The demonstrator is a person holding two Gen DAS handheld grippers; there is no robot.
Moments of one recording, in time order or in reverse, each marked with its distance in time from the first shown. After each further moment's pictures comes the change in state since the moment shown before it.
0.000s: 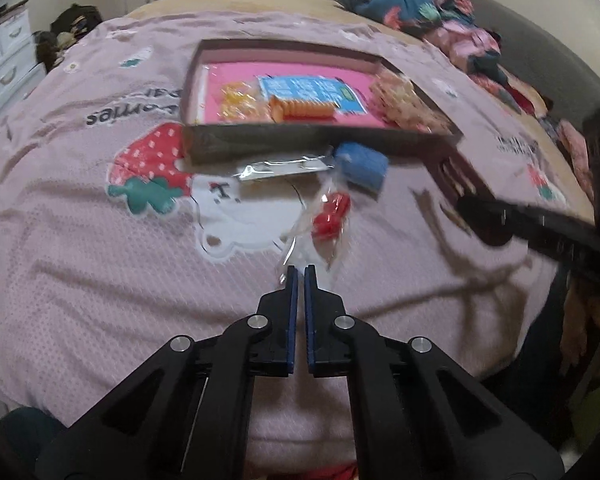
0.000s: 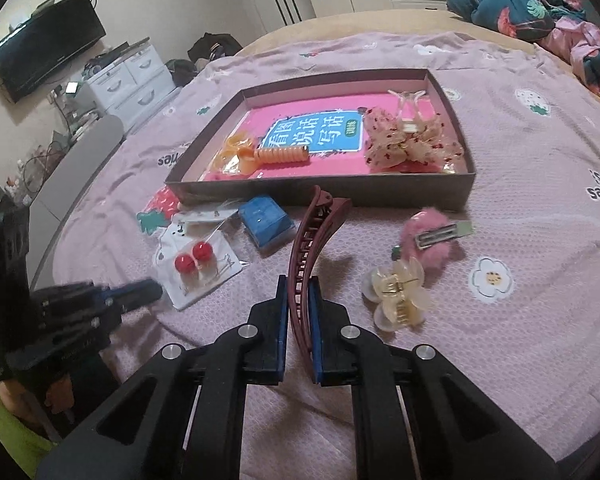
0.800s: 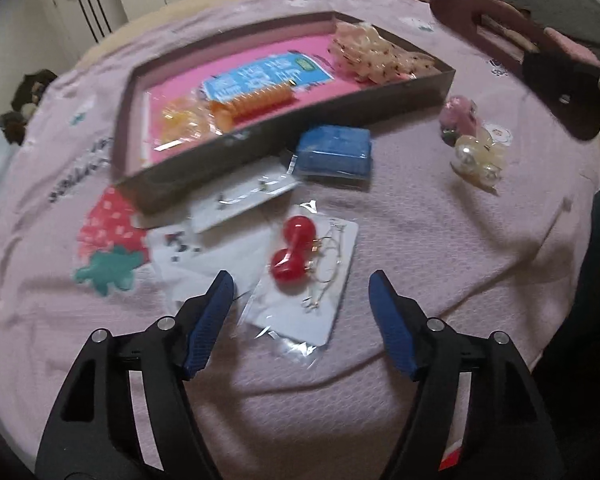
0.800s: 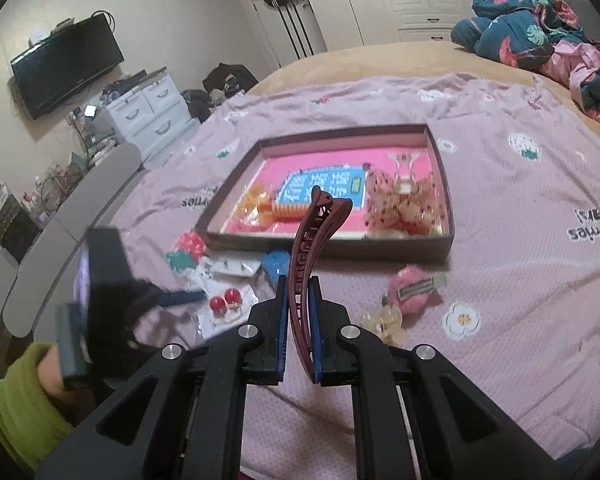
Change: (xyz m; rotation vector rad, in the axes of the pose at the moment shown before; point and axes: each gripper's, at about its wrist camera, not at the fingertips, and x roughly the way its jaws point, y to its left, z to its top) left arm 0.043 -0.030 0.026 0.282 0.090 0.084; right arm -0.050 -0.001 0.027 -0.018 -0.119 0.046
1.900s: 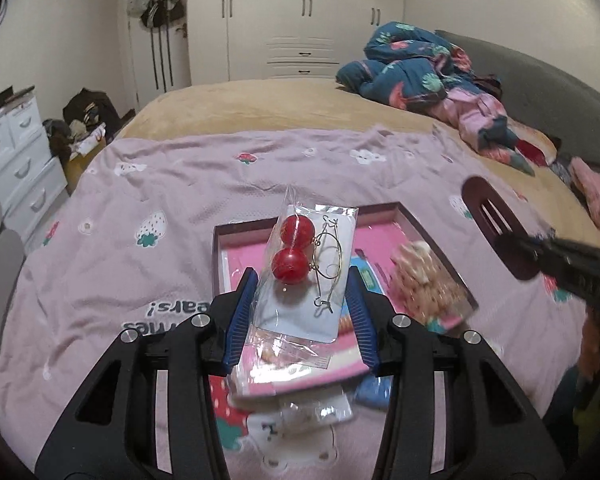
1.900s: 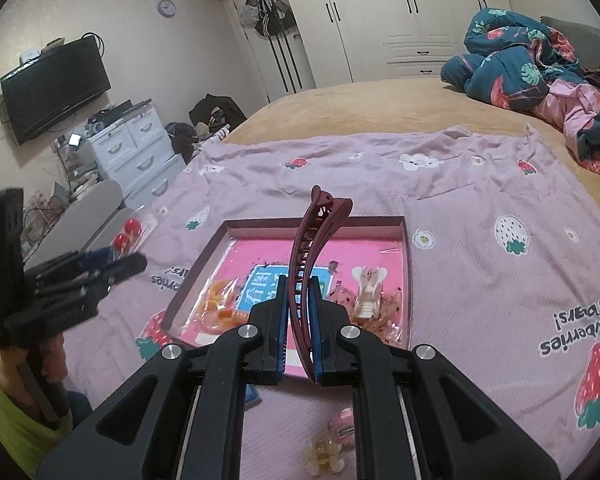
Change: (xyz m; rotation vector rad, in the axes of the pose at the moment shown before) left arm -0.087 0.072 0.119 -0.232 -0.353 0.060; right arm 0.016 -0.037 0.101 -0.023 -0.102 -0.063
